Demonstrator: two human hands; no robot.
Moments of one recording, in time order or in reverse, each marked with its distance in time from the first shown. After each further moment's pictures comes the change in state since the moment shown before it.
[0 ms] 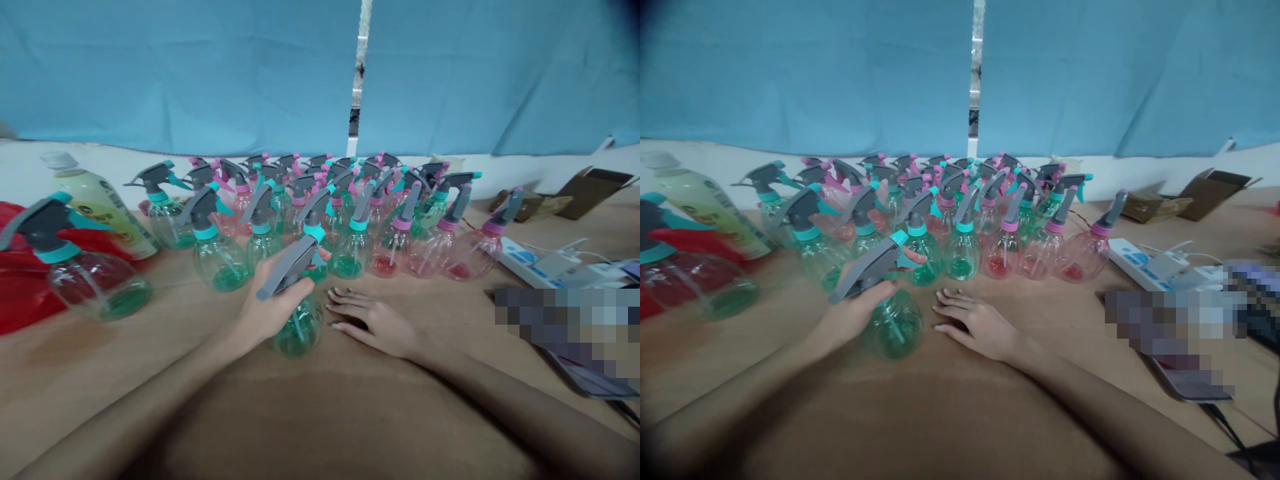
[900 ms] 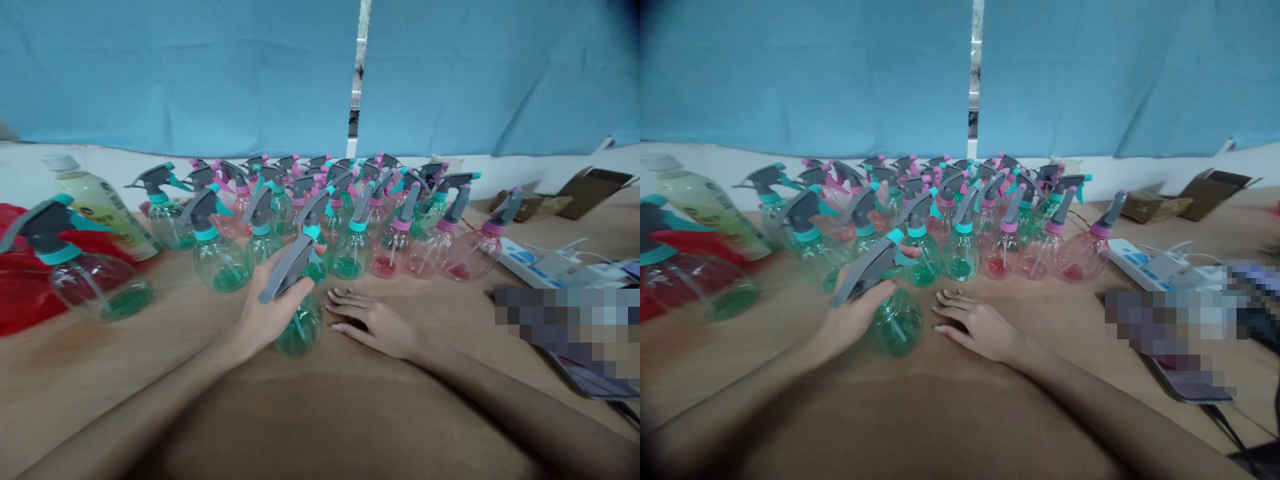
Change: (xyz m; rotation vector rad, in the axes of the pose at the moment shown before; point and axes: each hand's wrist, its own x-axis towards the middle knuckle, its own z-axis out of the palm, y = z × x) left_hand -0.003 -0.001 0.005 -0.013 0.079 -0.021; right_hand 0.000 0.000 0.001 -0.011 -0.008 -0.003
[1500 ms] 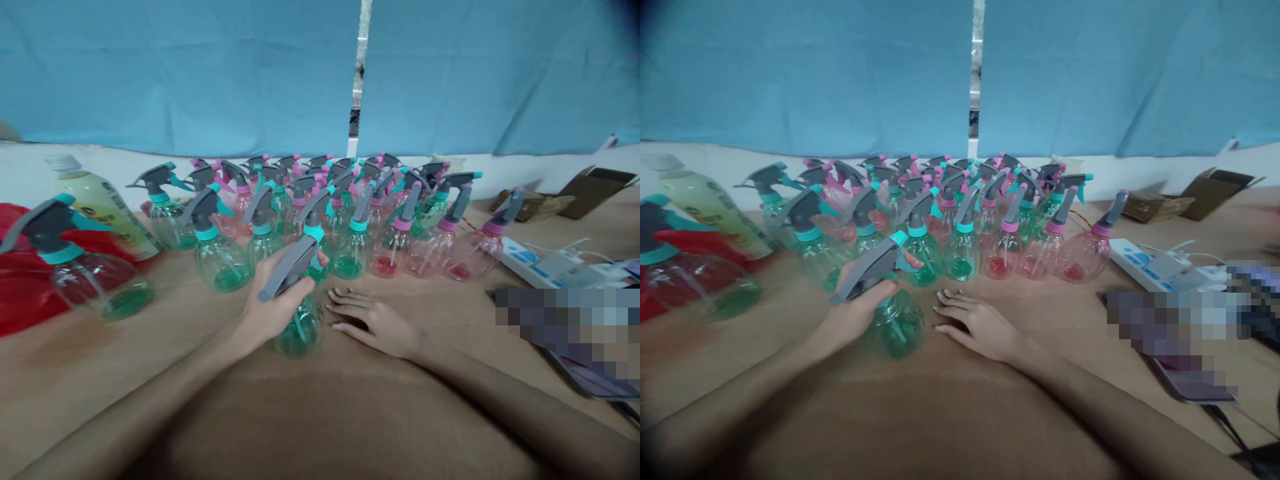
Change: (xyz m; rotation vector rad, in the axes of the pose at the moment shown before) left_hand 0.003 0.005 -0.003 0.024 -0.023 0.063; right_hand 0.000 -0.001 -0.001 0.014 0.010 0.004
